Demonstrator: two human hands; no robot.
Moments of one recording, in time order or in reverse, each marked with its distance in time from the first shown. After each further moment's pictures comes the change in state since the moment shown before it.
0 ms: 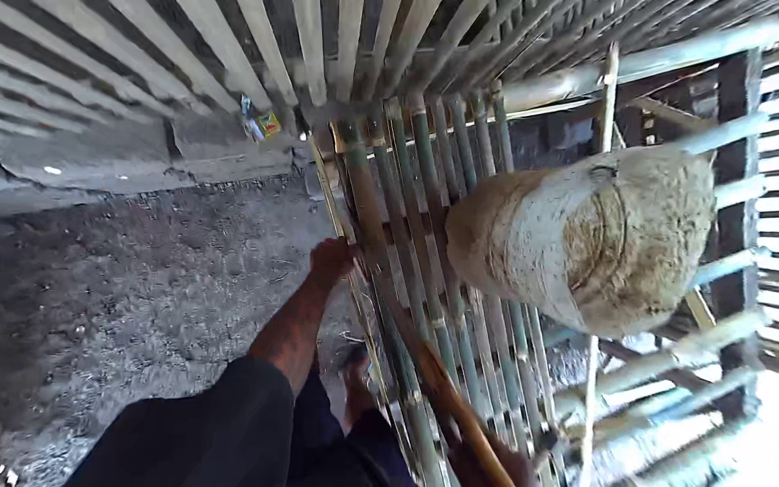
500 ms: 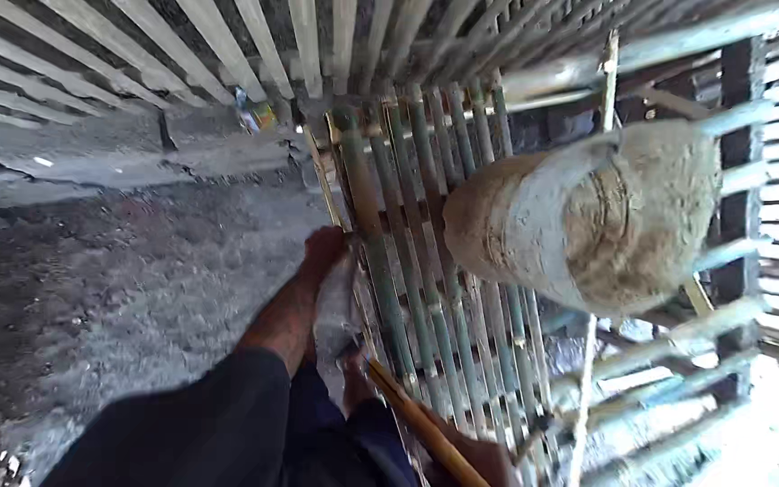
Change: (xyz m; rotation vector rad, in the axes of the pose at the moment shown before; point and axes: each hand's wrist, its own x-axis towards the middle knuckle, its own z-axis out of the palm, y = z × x) left_hand -0.010 -0.002 -0.002 -0.062 0.015 0.058; right_hand -0.029 -0.009 0.000 0.039 -0.243 -0.050
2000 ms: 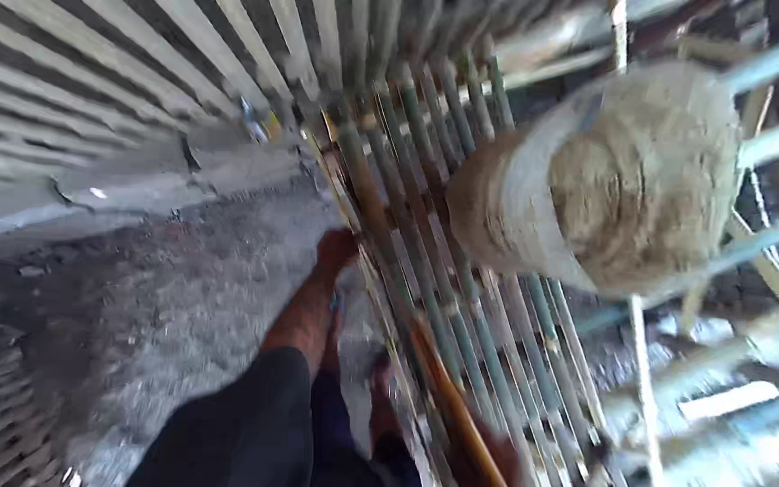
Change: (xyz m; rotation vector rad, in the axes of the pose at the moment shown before) left_hand -0.015 -0.009 0.016 0.004 -0.028 -0.042; right_hand 0.014 0.035 0.027 0.055 0.284 0.039
